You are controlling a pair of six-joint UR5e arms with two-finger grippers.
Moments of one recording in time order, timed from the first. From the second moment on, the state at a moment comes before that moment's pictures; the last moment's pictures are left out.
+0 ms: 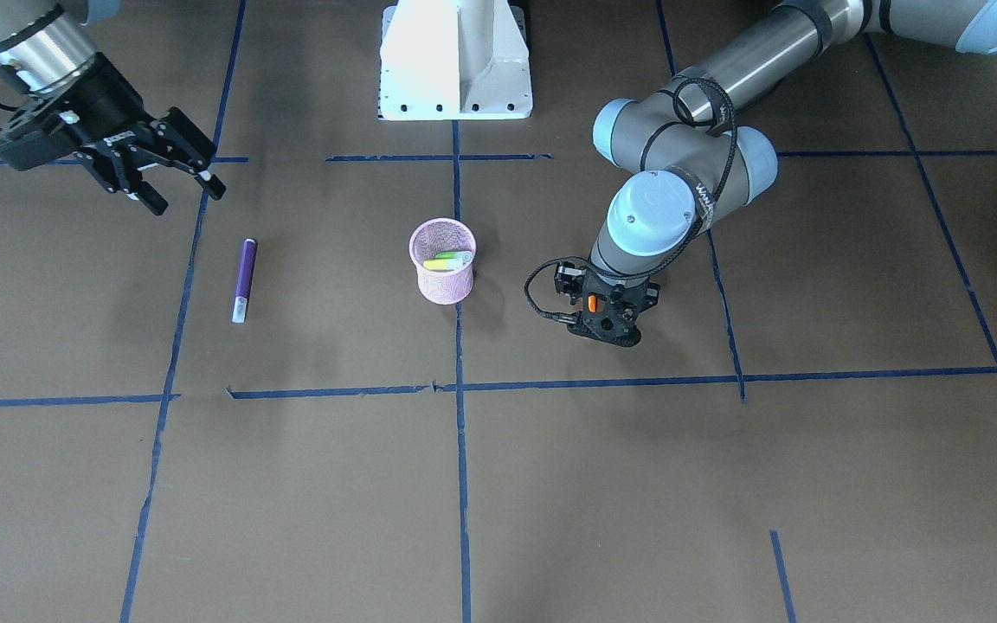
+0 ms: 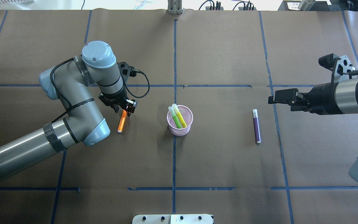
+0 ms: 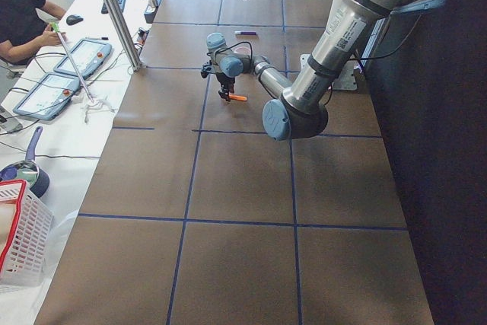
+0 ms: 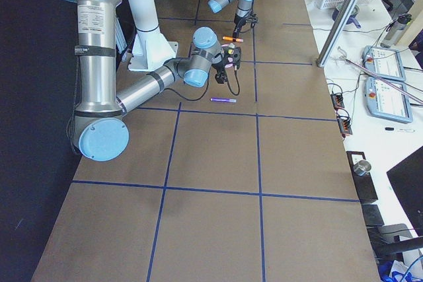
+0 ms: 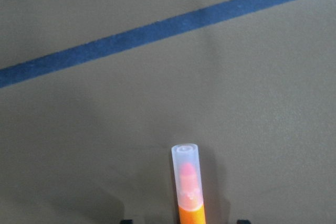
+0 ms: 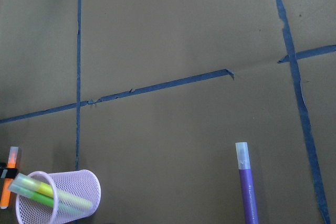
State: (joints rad) left arm -0.67 -2.23 -1.42 -1.67 -2.14 -0.73; right arm 0.80 -1.60 2.09 -0.90 2.03 1.37
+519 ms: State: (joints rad) left arm -0.67 -2.22 -1.42 -1.67 -2.14 -0.73; right arm 0.81 -1.59 2.09 -0.91 2.04 1.37
